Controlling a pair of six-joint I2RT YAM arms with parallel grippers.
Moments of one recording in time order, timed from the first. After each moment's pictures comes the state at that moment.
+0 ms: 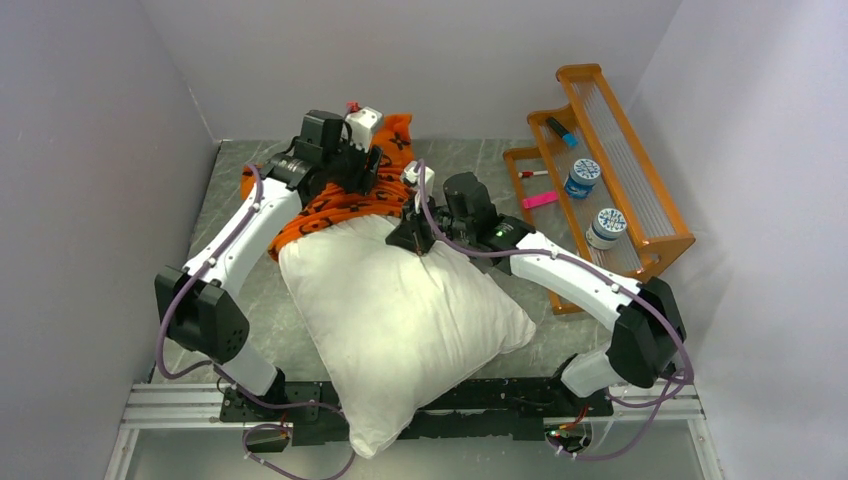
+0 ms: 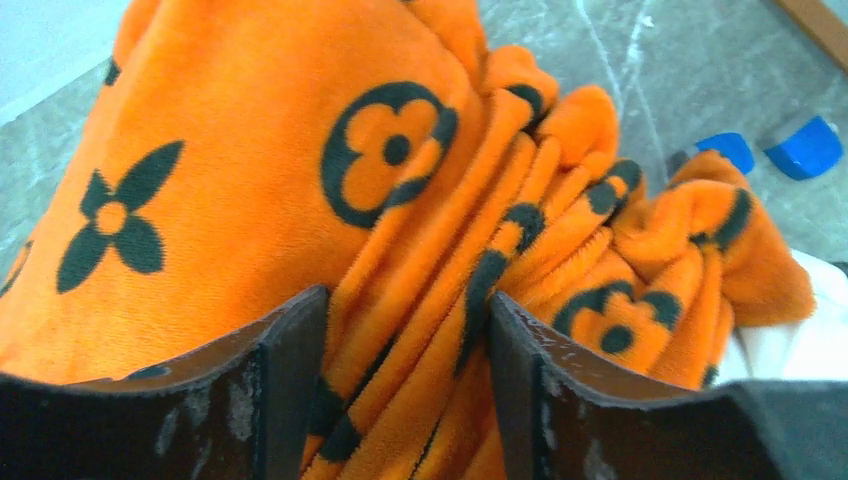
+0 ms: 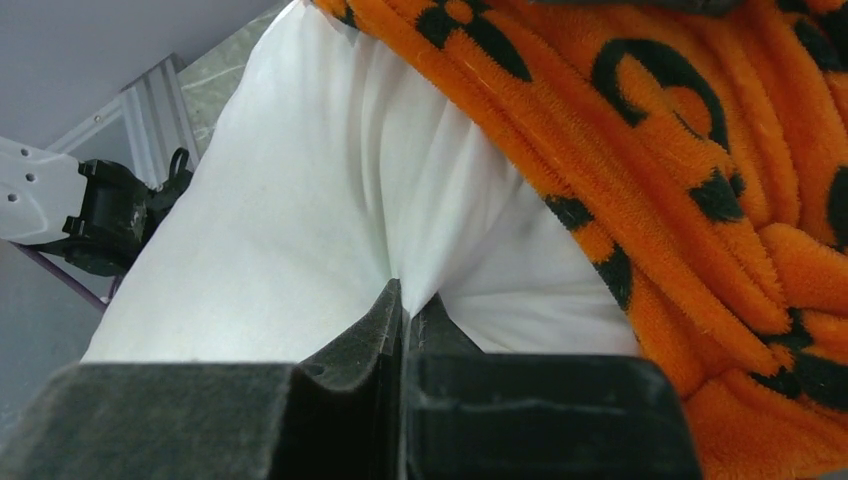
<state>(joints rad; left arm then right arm) -0.40 1.58 1.55 -0.57 0.15 0.12 0.77 1.46 1.16 -0.08 -0.44 0.16</state>
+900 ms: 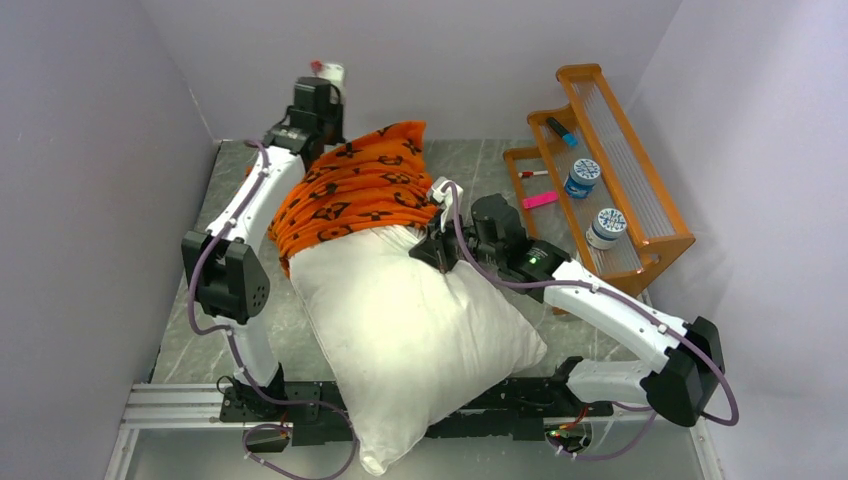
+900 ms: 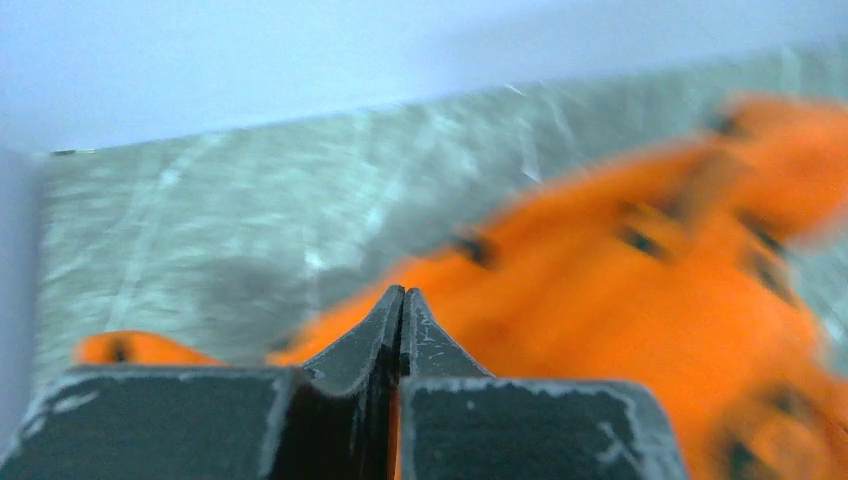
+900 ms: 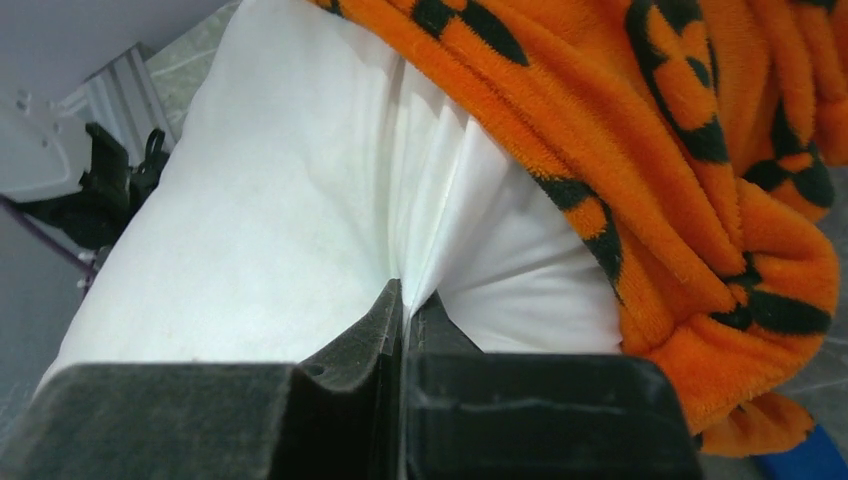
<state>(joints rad) -0.32 1.83 1.82 -0.47 -0.17 -0.04 0.79 1.21 1.00 -0.14 -0.29 0.15</state>
